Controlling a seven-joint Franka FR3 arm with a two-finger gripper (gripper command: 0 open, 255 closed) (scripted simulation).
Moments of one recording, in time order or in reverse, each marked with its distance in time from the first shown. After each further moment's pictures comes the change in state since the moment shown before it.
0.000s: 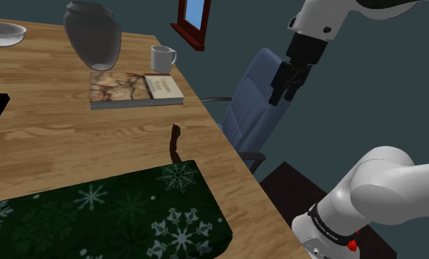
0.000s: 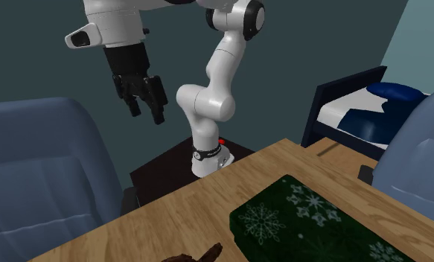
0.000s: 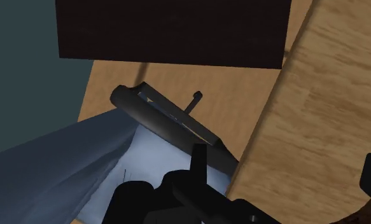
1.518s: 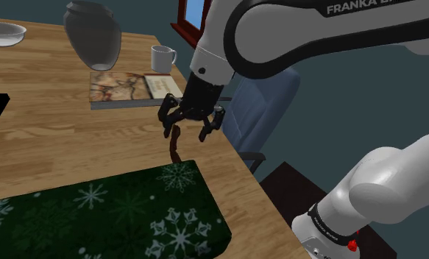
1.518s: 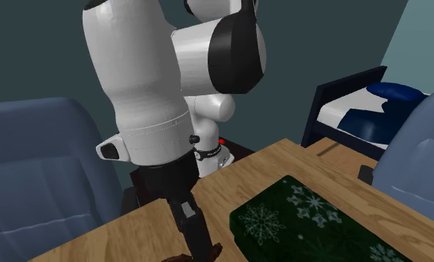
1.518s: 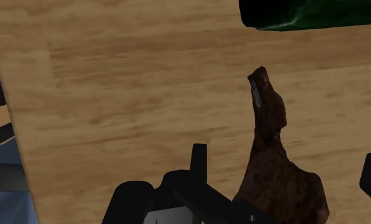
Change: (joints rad) arm -0.033 0.470 0.469 0.088 0.260 0.579 0.675
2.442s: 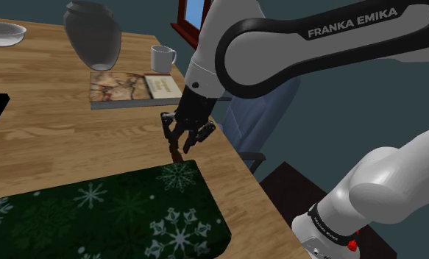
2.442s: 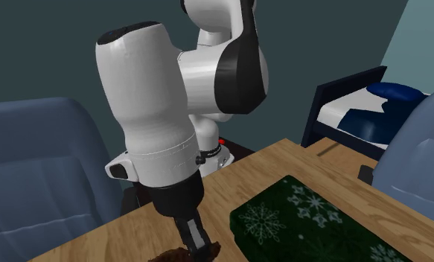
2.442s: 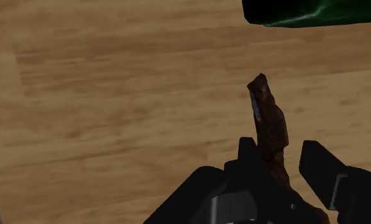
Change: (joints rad) arm 0.001 0.053 0.033 -0.029 -0.004 0.086 0.014
